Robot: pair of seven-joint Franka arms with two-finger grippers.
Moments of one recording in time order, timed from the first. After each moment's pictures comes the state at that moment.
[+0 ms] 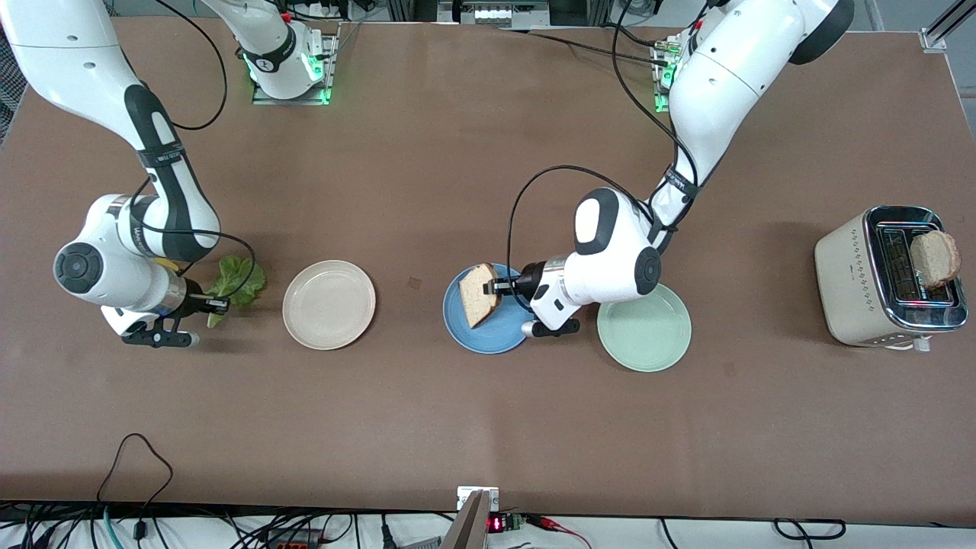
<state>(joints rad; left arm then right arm) -0.27 0.82 -0.36 -1.47 -0.71 2.40 -0.19 -0.04 0.56 -0.02 -1.79 -0.01 2.27 0.00</state>
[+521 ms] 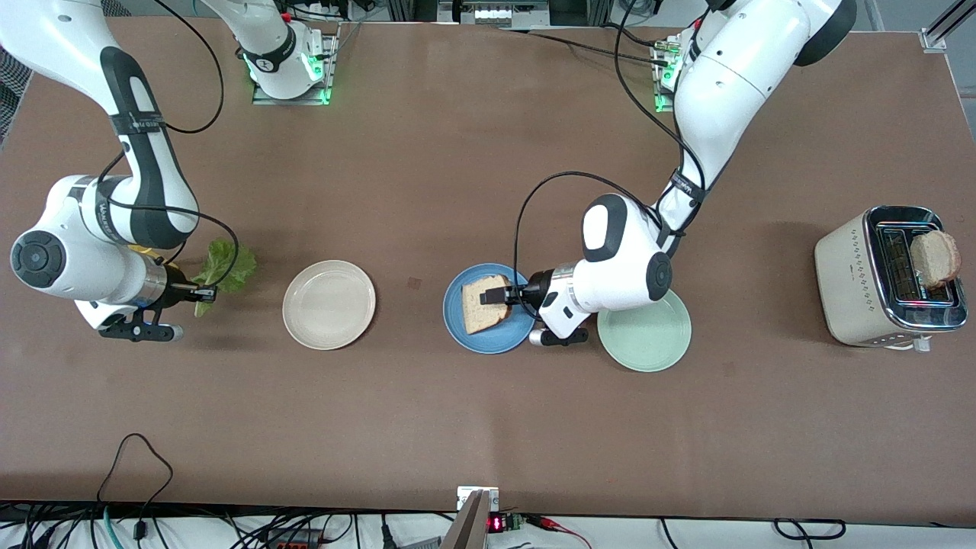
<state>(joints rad) -0.26 0.82 -0.34 -1.45 -0.71 2.40 -0.14 -0.02 0.46 0.00 -1.76 -0.01 2.09 0.06</state>
